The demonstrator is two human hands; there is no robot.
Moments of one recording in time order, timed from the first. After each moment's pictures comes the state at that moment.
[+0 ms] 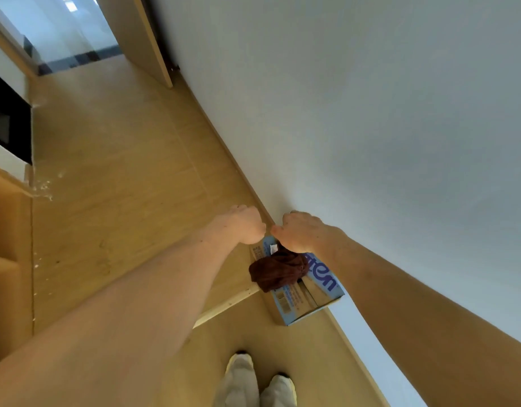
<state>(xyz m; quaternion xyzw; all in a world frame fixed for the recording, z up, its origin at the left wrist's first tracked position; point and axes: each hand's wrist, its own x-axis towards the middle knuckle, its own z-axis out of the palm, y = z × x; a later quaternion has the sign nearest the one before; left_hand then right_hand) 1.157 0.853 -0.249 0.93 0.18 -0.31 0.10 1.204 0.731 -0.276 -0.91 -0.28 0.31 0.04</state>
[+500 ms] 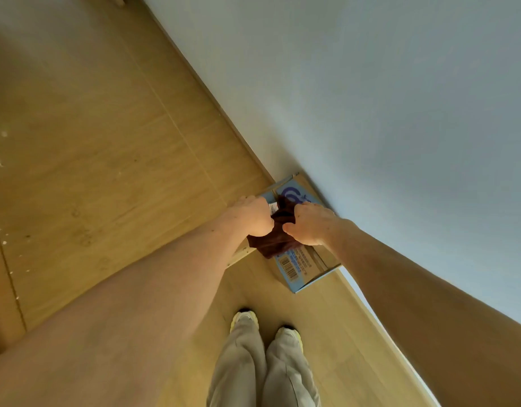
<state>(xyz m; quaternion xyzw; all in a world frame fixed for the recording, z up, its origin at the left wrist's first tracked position) 1.179 0.853 -0.405 0.91 0.12 -0.39 0.11 1.210 0.722 -0.410 -0.90 -0.22 0.38 0.03</state>
